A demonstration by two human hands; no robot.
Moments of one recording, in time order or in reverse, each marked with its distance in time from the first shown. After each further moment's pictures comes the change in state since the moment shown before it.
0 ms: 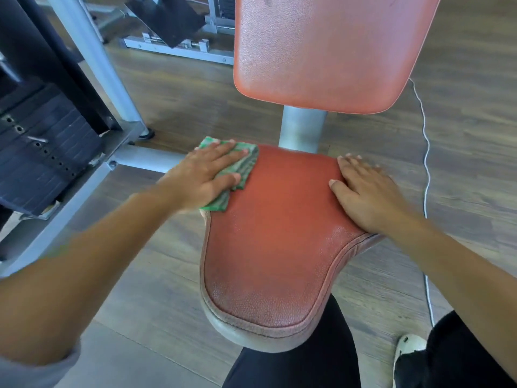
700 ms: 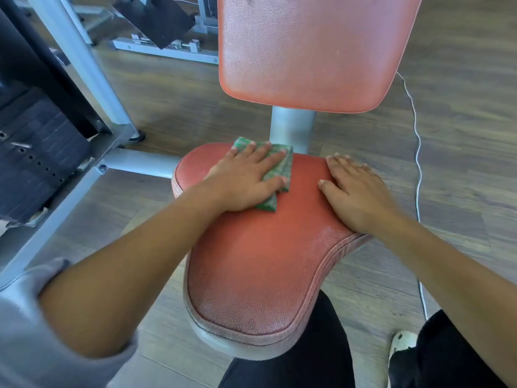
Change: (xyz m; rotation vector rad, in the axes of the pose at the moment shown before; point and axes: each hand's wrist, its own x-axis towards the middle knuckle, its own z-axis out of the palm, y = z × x) left_hand 0.049 0.068 0.024 0.271 -0.194 -0.003; right_hand -0.001 0.002 -0.002 0.034 0.001 -0.016
